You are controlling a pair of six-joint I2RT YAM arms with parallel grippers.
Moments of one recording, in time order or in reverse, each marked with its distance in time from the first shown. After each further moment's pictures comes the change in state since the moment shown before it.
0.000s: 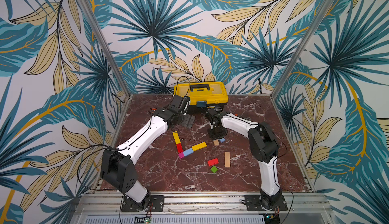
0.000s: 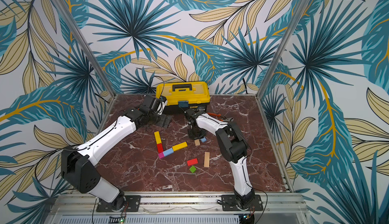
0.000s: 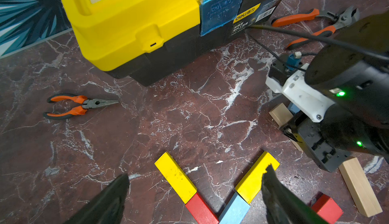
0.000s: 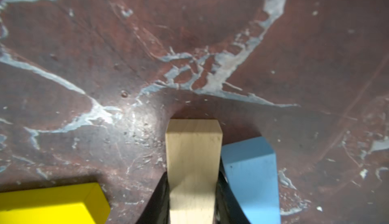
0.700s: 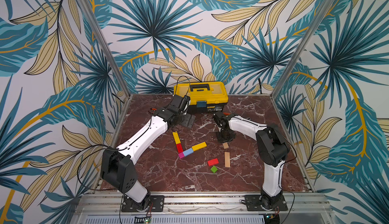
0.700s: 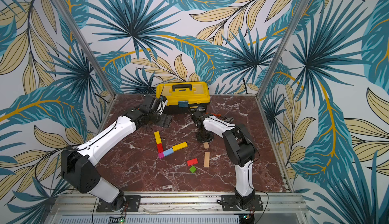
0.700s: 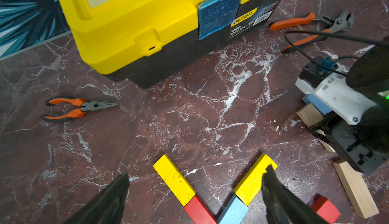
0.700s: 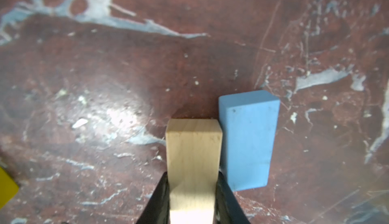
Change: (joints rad) left arm 0.000 0.000 0.000 0.016 0.007 -0.002; right arm -0.032 -0.112 -0.140 -0.016 0.090 -0.063
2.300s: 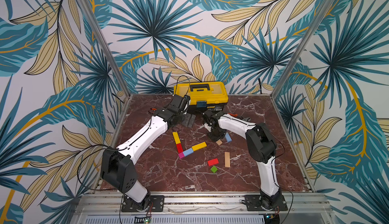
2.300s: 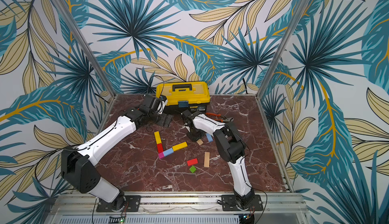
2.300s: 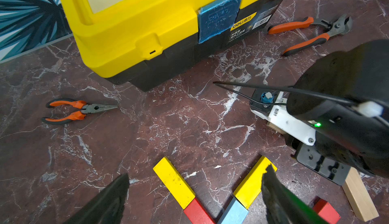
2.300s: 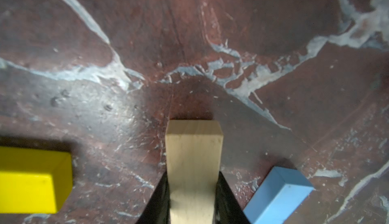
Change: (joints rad) left arm 0.000 0.000 0.000 0.009 -0.001 0.000; right arm 0.085 0.145 0.197 -0.042 0.027 -0.316
